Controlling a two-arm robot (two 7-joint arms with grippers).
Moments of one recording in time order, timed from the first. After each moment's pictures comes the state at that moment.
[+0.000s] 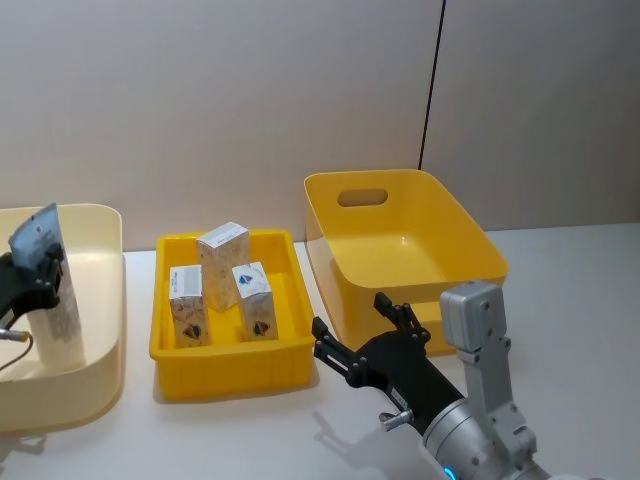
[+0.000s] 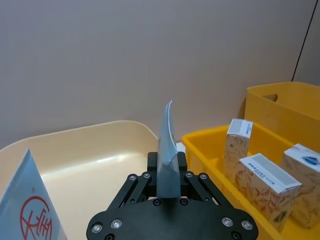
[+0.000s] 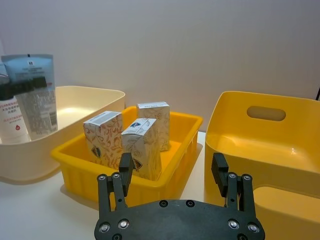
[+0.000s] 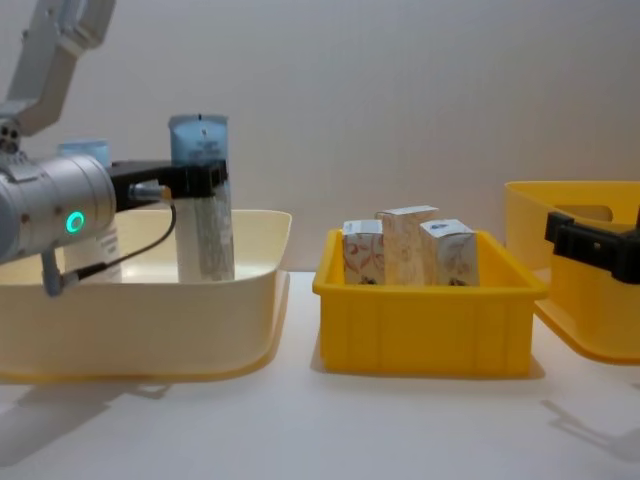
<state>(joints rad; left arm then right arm) -0.50 0.25 0.31 -1.32 -0.39 0.12 -0.21 -0.01 0.34 -0.23 -1.77 0.29 0.03 0.07</state>
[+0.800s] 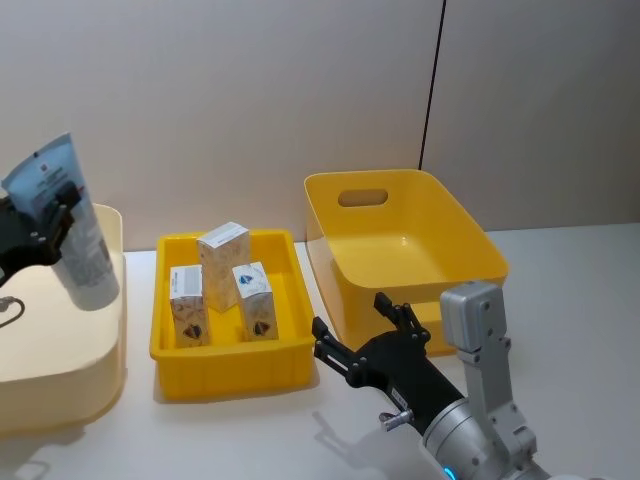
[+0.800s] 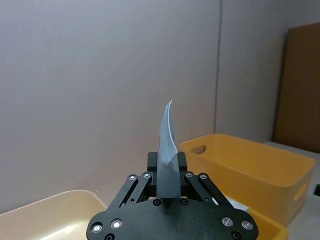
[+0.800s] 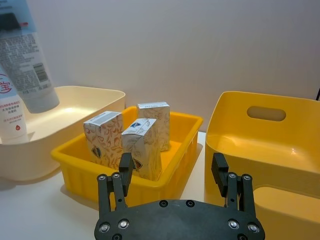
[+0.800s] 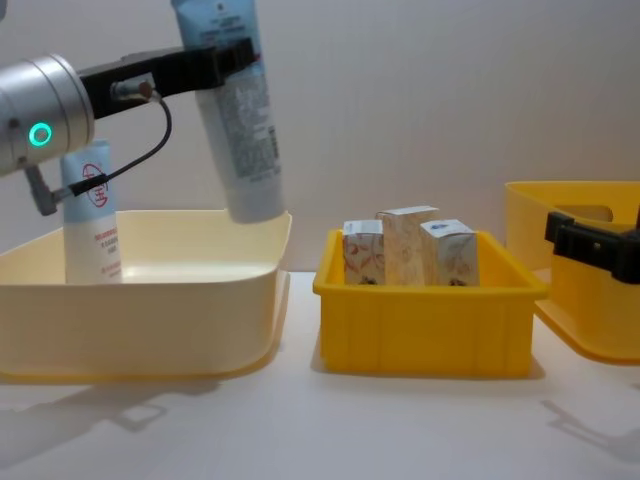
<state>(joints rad) -0.49 0.30 0.27 -1.42 -0.53 0.01 -0.47 -0.01 0.34 -0.23 -1.77 0.29 0.03 0.07</state>
